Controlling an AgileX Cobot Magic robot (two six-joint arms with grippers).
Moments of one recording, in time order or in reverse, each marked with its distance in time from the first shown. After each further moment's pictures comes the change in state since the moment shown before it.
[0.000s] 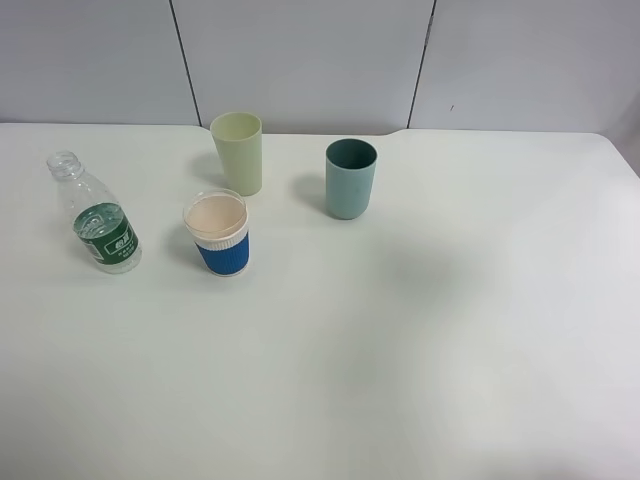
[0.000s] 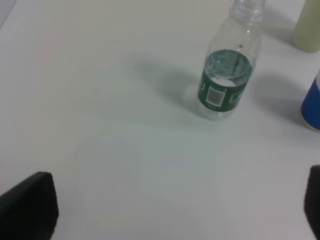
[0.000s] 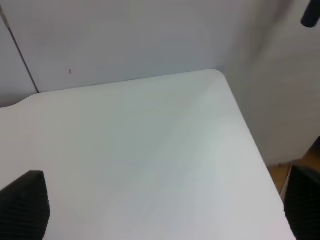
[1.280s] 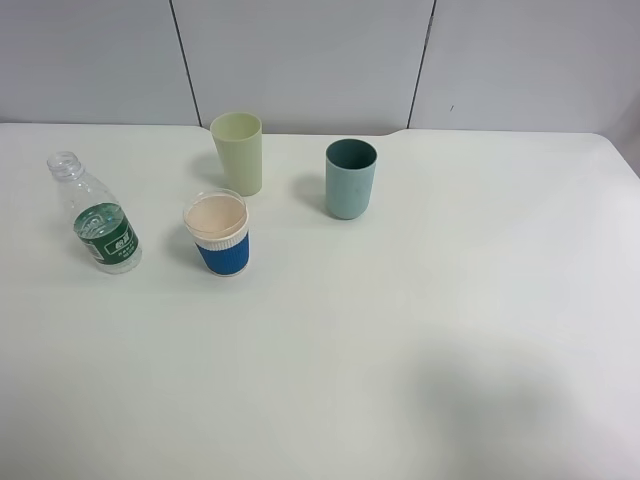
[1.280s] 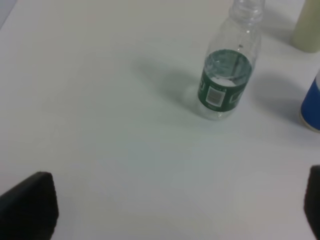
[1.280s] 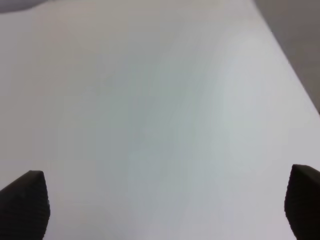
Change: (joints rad) left arm 0.000 0.000 0.000 0.000 0.000 0.000; right arm -0.004 -0.632 0.383 0.143 0.292 -0.110
